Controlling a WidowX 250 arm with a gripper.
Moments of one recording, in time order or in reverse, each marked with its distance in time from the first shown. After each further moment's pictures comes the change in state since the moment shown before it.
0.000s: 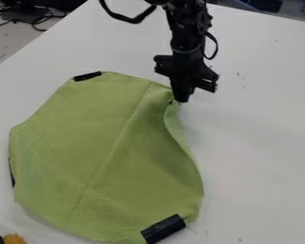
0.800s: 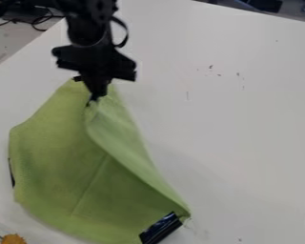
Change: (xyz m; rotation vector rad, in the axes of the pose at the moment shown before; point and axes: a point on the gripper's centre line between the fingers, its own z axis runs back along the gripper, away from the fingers) arm -0.095 0.088 0.071 0.142 -0.118 0.314
